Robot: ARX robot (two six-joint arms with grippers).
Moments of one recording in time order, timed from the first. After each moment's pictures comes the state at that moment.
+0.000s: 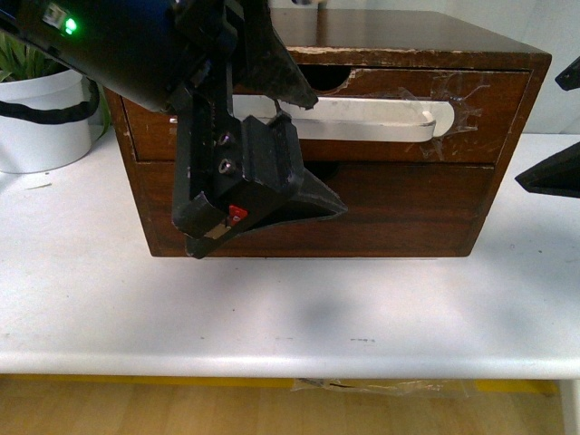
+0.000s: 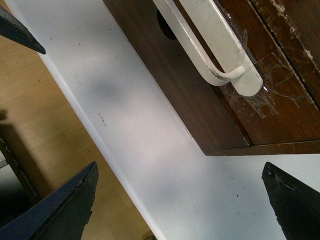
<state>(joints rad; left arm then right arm) -0.38 1.60 1.13 -0.24 0.49 0.97 0.23 1.32 1.05 -0.53 -0.30 -0.79</state>
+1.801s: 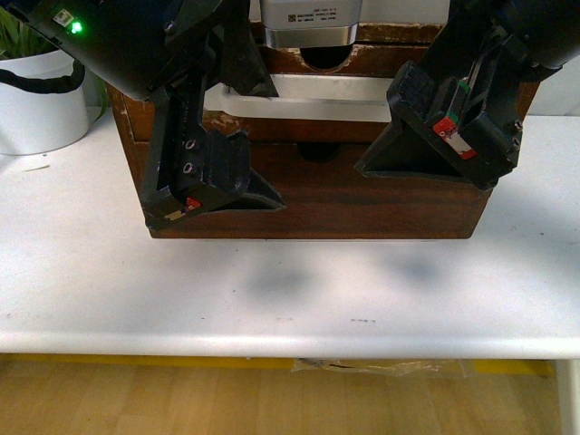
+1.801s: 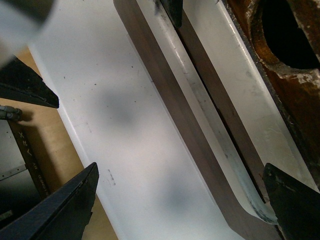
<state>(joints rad) -0.36 1.69 1.23 -0.40 0.36 1.15 0.37 1.67 1.29 -0.51 -0.31 -0.76</state>
